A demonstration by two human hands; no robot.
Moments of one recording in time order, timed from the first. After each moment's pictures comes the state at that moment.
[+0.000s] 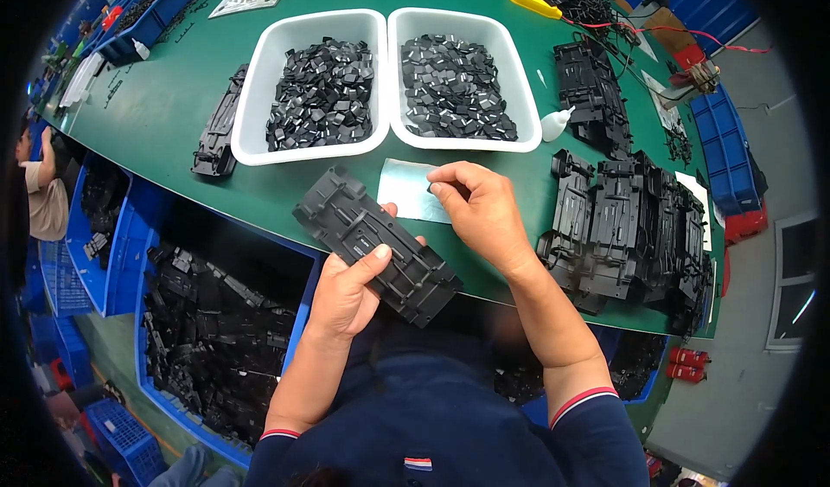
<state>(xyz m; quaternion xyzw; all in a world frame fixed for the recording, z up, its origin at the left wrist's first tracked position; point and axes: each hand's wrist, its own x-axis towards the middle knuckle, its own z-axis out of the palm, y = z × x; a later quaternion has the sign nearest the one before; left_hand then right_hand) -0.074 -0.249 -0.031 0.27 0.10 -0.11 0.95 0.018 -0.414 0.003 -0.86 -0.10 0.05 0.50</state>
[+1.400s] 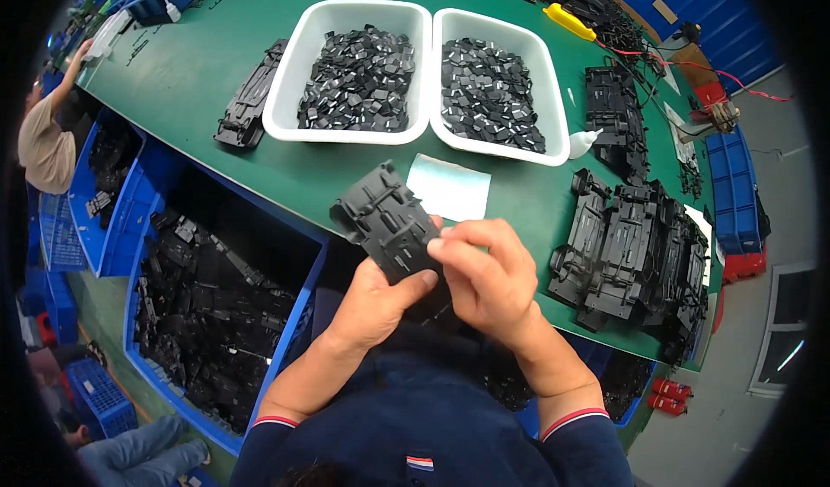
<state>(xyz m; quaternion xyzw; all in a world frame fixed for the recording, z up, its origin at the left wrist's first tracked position) -0.093 -0.260 -0.025 0.41 0.02 -0.09 0.91 -0.035 -0.397 0.028 -0.79 -0.43 -0.27 0.35</state>
